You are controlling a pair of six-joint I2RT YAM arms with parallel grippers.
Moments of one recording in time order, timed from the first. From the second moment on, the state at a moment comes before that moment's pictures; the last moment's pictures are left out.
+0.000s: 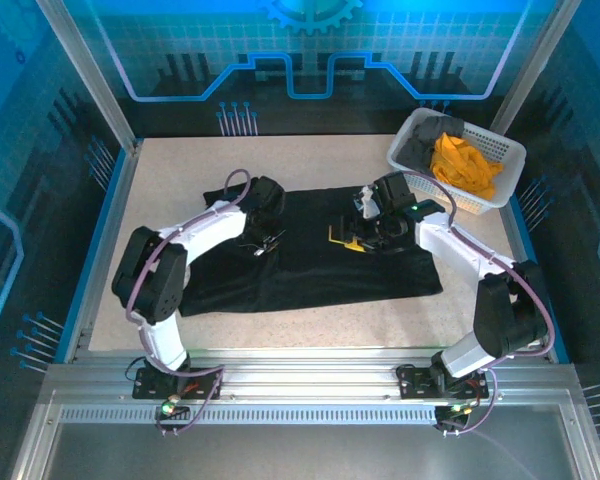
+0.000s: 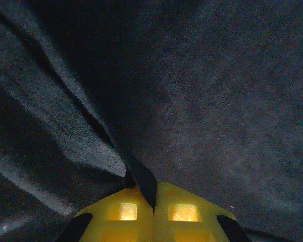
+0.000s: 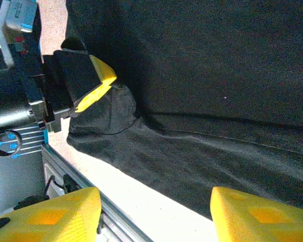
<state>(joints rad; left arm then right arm) -0.46 1.83 1.30 -0.73 0.04 -1.16 0.36 1.53 1.11 -0.60 -0.62 0.56</state>
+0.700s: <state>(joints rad) -0.39 1.41 1.08 -0.78 -0.05 -1.08 0.28 1.50 0.95 -0.62 -0.56 0.59</state>
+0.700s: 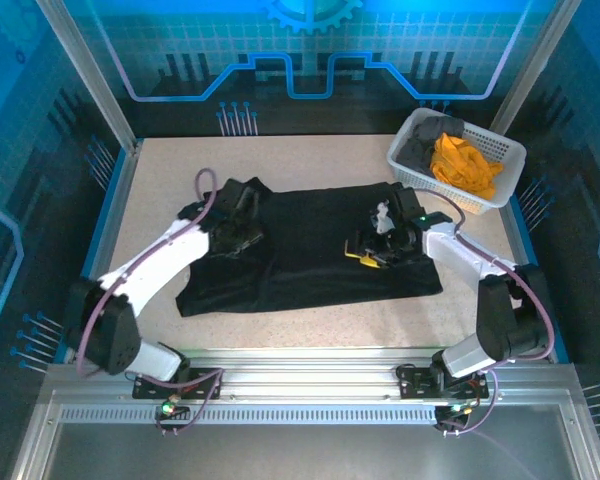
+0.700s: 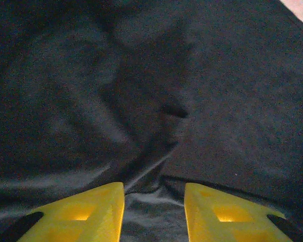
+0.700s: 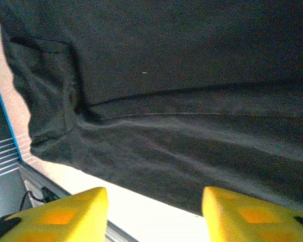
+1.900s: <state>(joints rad) 0.13 1.37 0.72 -0.75 0.05 -1.25 0.60 1.84 1.12 -0.90 -0.41 0.49</state>
